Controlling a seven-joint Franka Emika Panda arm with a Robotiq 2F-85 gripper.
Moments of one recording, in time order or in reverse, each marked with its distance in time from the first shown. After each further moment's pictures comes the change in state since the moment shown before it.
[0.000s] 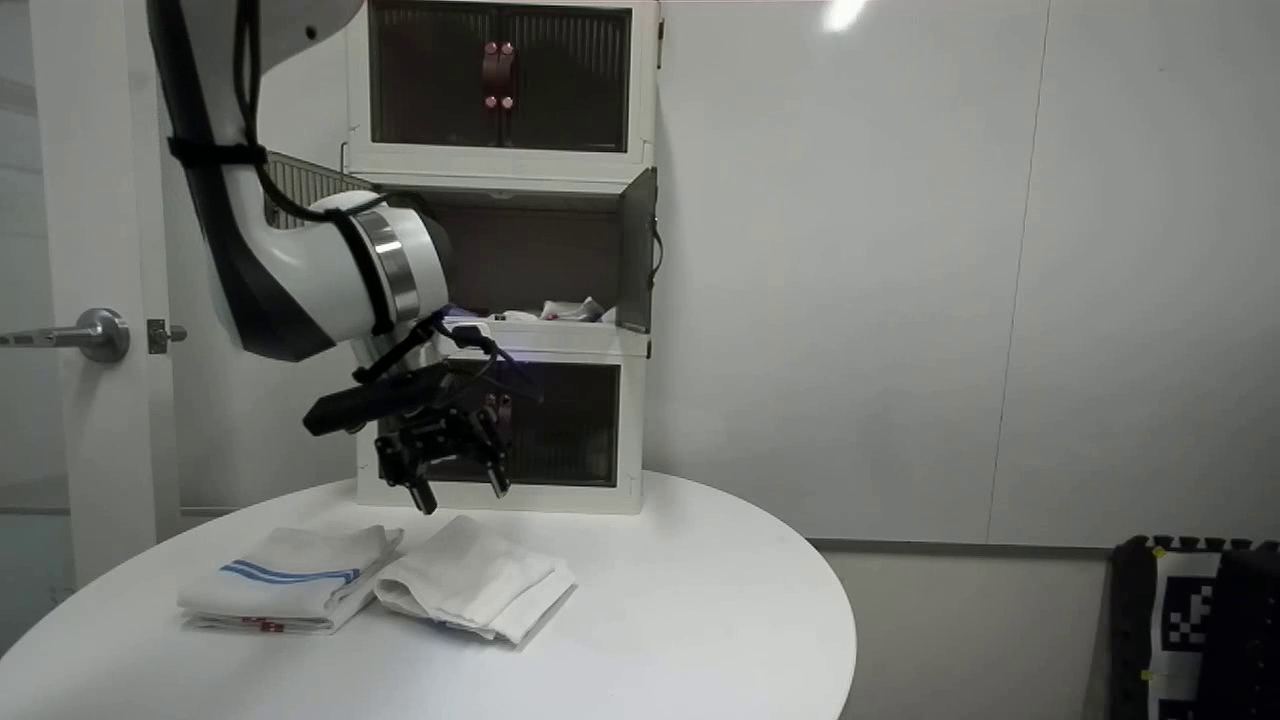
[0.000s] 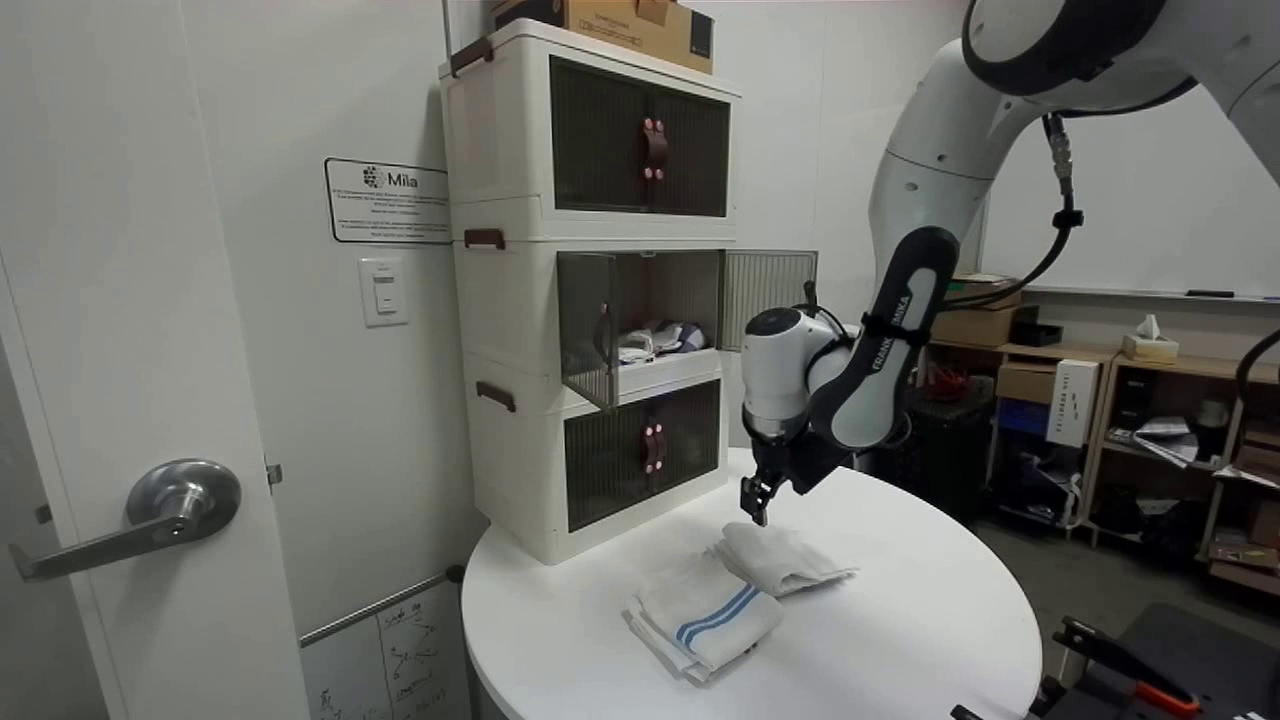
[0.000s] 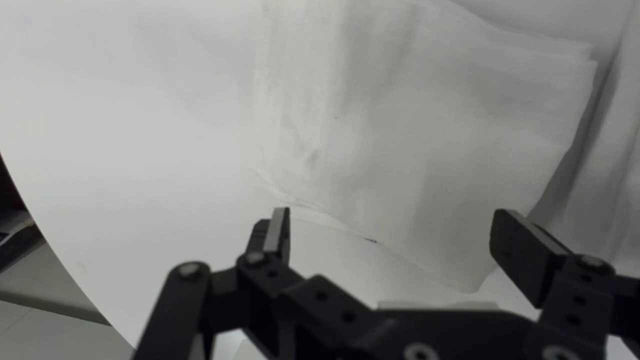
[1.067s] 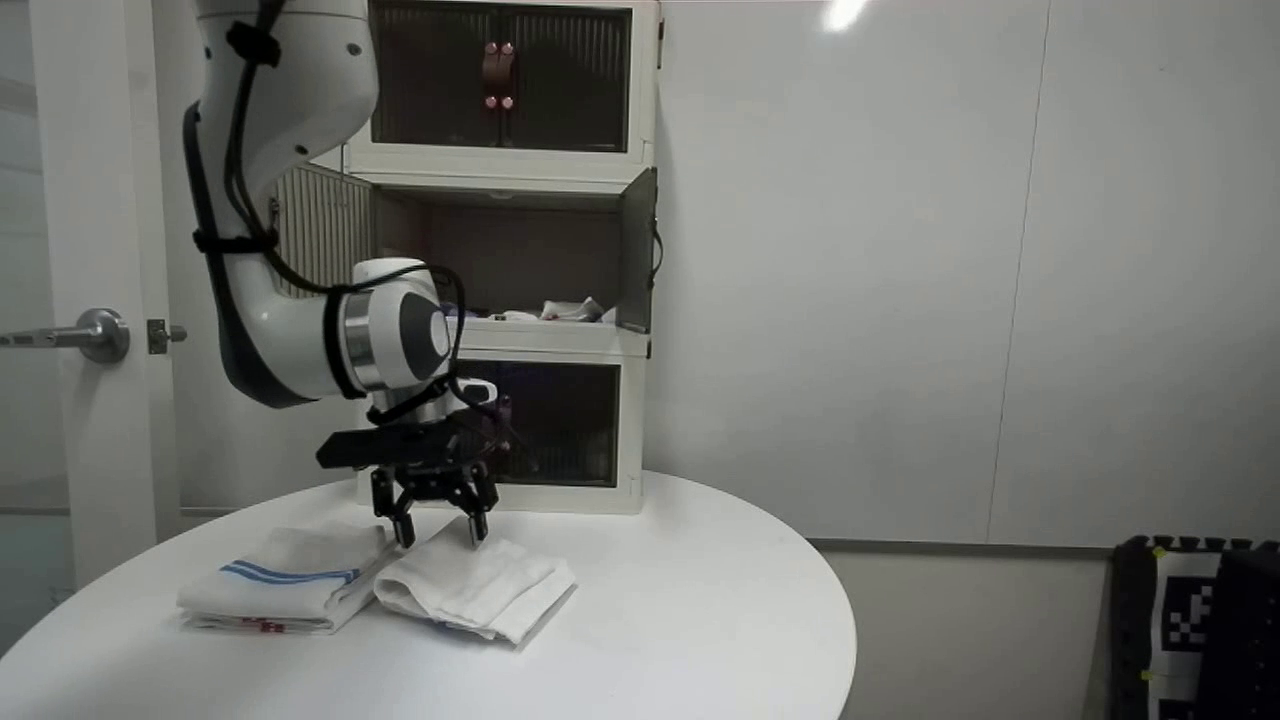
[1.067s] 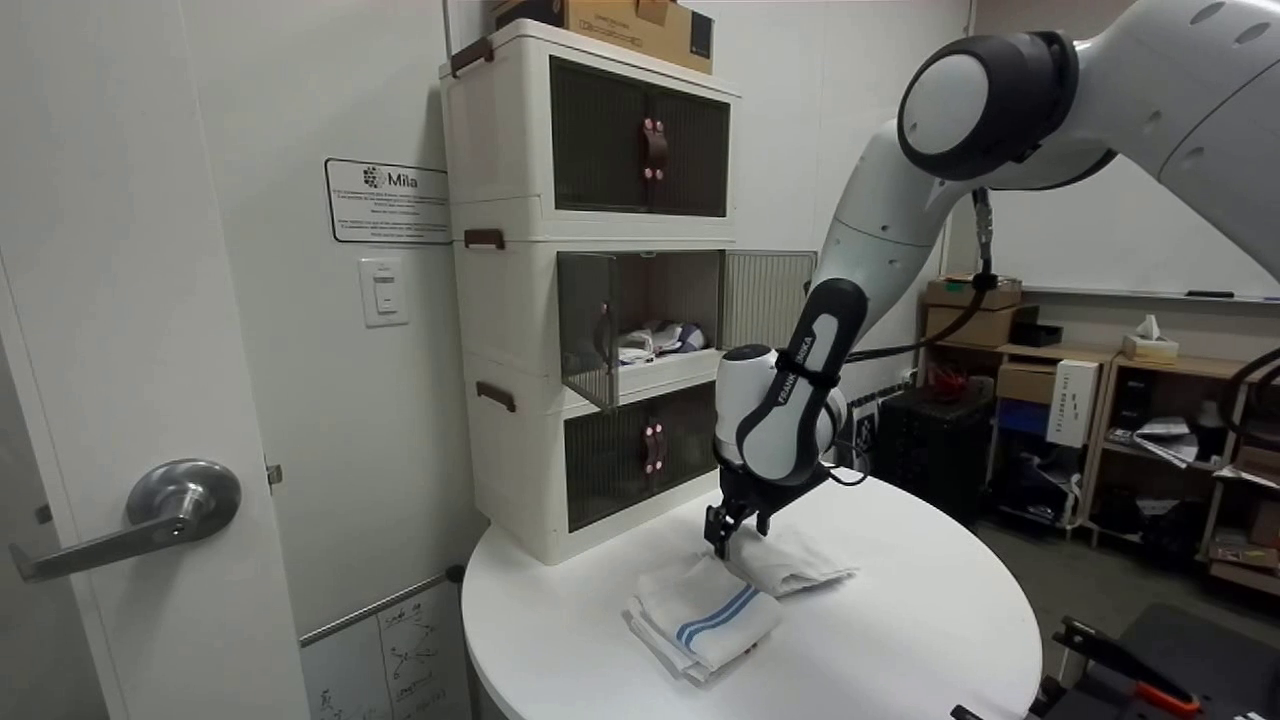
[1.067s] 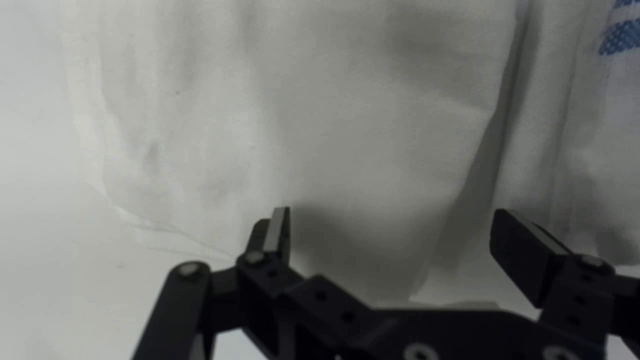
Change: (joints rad) arm 0.077 0.215 -0.006 0.174 0.555 0.041 -0.450
